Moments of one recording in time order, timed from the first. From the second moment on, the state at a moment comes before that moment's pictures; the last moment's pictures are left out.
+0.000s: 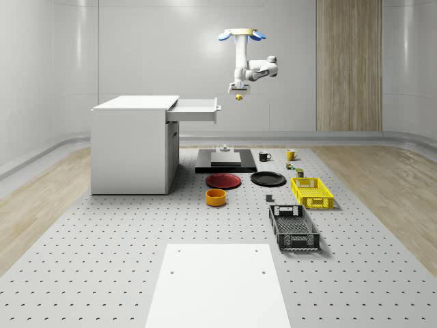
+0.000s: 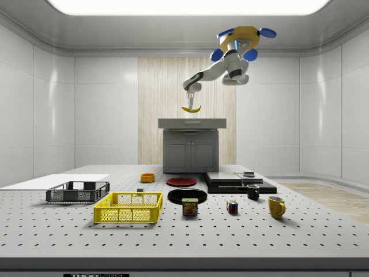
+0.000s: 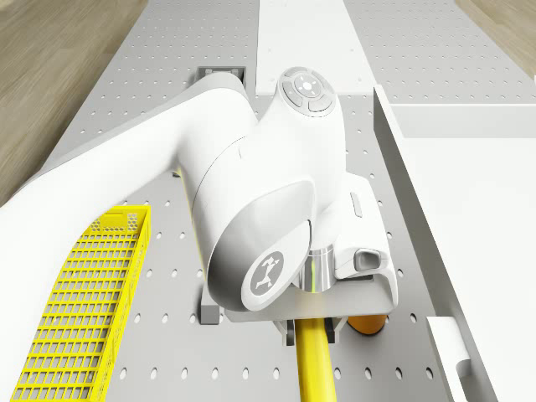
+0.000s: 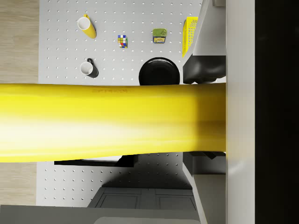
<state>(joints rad) 1.66 -1.62 -1.36 -2.51 1.70 1.74 -0.27</state>
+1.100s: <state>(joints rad) 1.66 -1.62 -1.36 -2.51 1.70 1.74 -0.27</state>
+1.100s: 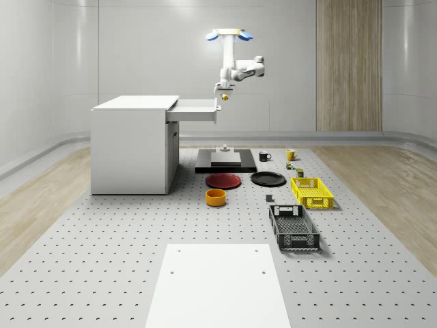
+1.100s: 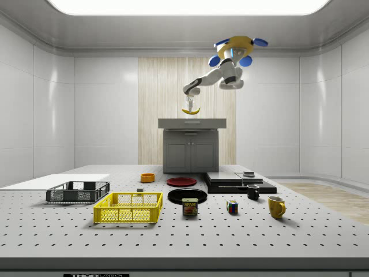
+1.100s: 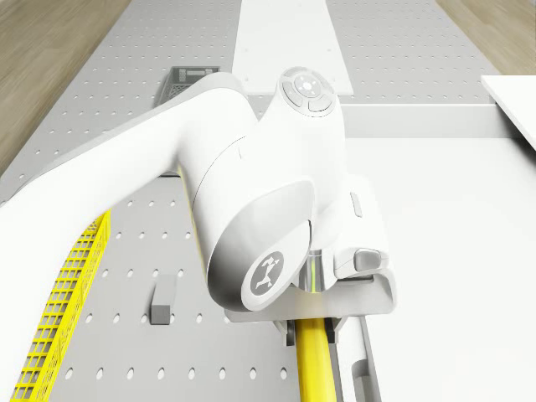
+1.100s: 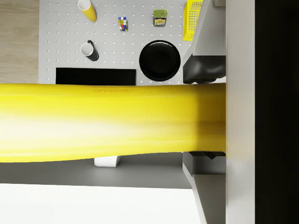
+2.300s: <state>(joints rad) 1.66 -1.62 -1.36 -2.51 1.70 1.74 -0.27</state>
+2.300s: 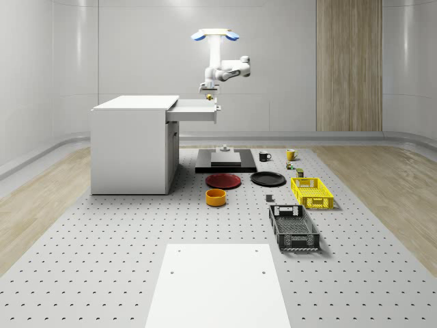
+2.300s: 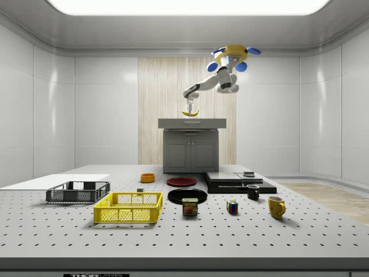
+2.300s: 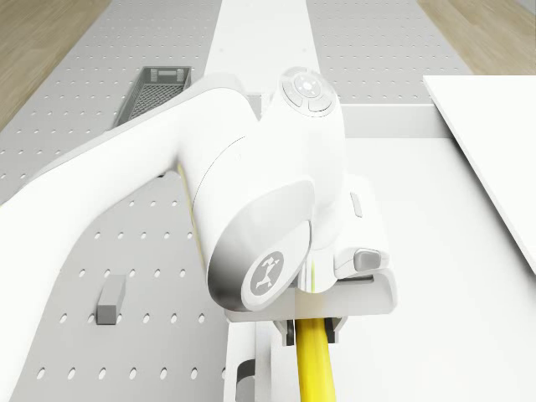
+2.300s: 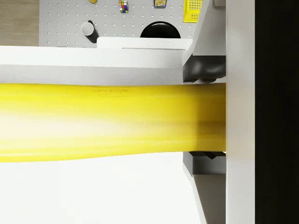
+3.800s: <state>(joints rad) 1.71 -1.59 -1.19 -2.44 1.84 1.83 -0.28</state>
